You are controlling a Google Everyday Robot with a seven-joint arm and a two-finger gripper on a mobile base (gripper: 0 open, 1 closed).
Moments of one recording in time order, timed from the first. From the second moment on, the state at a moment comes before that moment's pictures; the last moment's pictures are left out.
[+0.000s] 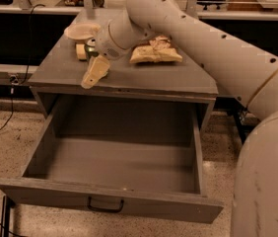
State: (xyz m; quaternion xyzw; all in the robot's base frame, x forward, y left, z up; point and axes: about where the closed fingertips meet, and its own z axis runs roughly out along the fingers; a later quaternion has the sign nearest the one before) arm 0.684 0.143 0.896 -0.67 0.59 0.15 0.41
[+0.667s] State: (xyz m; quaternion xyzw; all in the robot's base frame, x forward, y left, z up) arm 0.683 0.145 0.896 -0.67 0.59 0.16 0.41
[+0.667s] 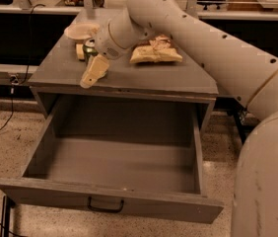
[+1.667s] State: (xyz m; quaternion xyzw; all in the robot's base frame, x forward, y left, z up) arm 0.685 0.135 0.922 -0.59 0.59 0.23 0.50
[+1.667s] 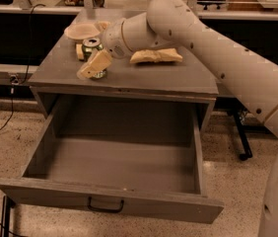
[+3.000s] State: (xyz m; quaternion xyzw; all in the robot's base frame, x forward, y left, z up) arm 0.700 0.150 0.901 -0.55 0.57 0.29 0.54
